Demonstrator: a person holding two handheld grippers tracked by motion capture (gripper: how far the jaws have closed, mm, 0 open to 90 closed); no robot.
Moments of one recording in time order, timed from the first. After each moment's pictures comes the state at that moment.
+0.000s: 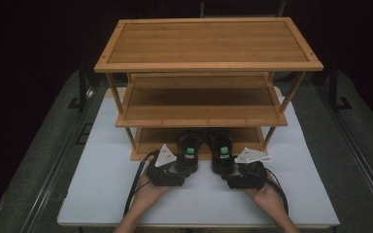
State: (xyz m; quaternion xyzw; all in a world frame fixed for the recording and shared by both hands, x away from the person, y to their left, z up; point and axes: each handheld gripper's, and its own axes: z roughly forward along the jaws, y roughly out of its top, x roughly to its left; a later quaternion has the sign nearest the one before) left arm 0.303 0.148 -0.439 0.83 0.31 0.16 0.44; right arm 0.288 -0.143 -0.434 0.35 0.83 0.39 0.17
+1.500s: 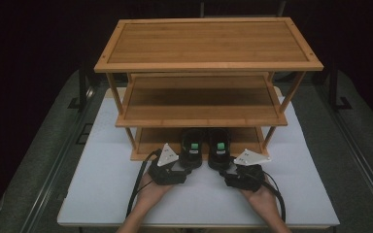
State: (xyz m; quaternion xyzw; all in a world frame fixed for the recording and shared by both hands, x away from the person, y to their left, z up) left arm 0.303 0.143 -0.438 0.83 0.31 0.16 0.44; right arm 0.281 -0.135 -0.436 0.37 0.80 0.42 0.20
